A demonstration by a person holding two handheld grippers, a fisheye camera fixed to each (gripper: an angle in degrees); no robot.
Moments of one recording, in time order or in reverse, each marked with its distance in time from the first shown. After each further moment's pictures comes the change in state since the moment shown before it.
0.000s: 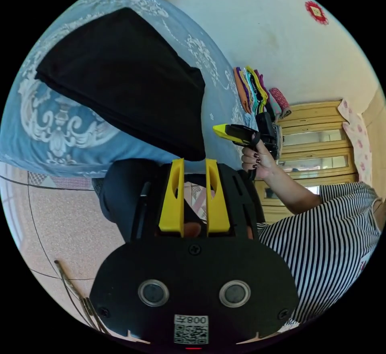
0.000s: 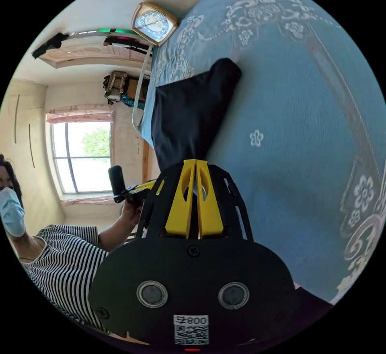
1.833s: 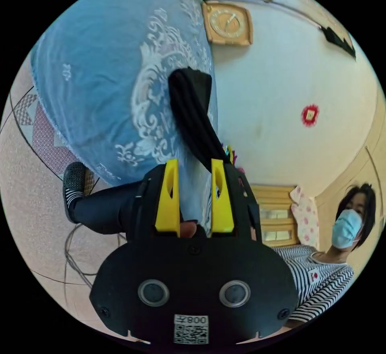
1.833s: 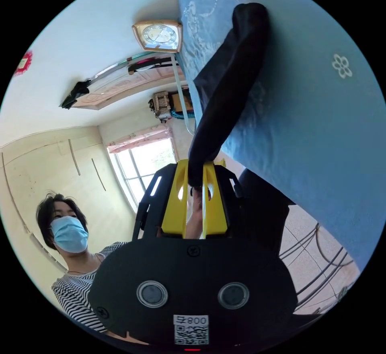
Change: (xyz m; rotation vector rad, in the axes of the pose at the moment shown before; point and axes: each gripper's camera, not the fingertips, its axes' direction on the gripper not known) left arm -0.262 0.002 -0.104 0.902 0.801 0.130; right arm 0.058 0.100 -0.036 -0.223 -1.301 0.091
